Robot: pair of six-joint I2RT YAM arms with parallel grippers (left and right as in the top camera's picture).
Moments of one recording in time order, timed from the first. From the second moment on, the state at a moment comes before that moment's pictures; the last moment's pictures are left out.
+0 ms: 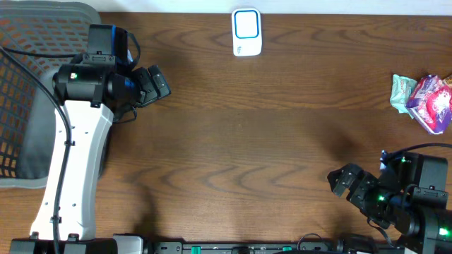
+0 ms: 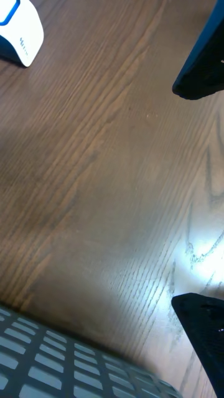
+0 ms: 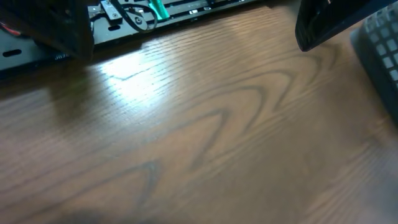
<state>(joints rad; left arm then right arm) -0.07 1.51 1.59 -1.23 0.08 -0.52 -0.15 0.76 1.02 -1.45 -0.29 0.50</state>
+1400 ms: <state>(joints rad) -0.07 1.51 1.59 -1.23 0.08 -0.52 -0.15 0.36 0.59 -0.55 -0.34 0.15</state>
